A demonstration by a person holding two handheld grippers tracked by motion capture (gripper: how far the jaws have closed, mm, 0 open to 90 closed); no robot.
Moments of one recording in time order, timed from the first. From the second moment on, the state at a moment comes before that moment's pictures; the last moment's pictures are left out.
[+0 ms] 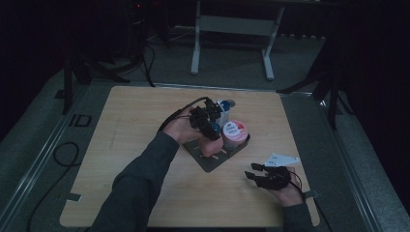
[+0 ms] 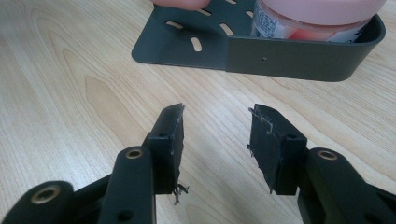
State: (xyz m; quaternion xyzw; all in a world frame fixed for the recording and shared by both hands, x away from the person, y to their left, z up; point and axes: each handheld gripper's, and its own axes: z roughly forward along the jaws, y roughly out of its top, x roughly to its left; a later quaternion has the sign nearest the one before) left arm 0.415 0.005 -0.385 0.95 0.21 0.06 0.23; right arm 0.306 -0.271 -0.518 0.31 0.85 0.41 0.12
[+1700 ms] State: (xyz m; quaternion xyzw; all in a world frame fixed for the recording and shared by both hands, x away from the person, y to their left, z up) left arm 0.465 0.023 -0.391 0.92 0.32 0.09 0.23; right arm 0.305 -0.270 -0.521 0.31 0.85 0.40 0.12
